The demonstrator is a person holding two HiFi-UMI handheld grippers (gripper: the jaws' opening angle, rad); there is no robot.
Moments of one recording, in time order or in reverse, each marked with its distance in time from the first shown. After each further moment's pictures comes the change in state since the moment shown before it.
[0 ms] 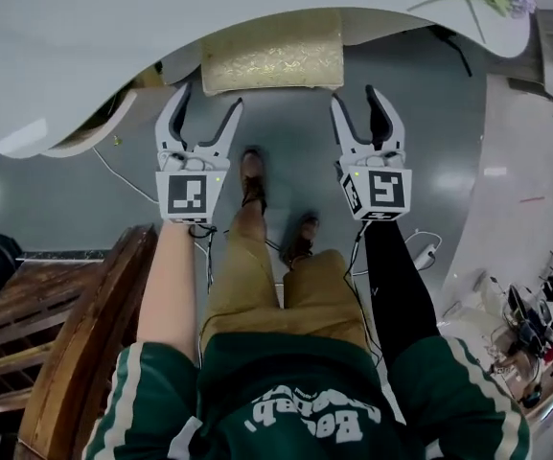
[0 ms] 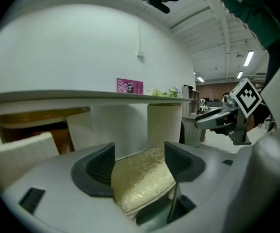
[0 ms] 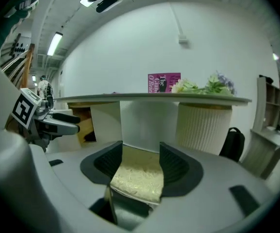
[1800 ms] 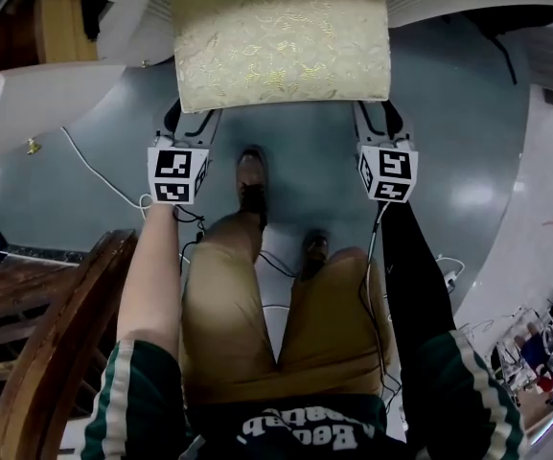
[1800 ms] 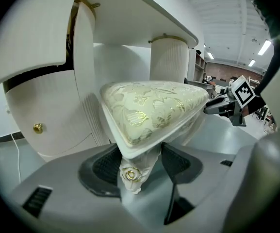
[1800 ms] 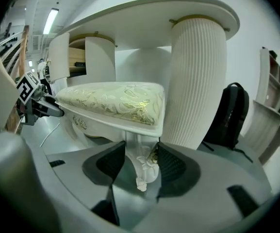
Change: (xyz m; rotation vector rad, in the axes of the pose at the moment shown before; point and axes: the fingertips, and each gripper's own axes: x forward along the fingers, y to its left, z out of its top) left arm 0.017 0.007 -0.324 -0.033 0.401 0.023; right arm 0.073 -0.046 -0.310 -0.031 0.258 0.001
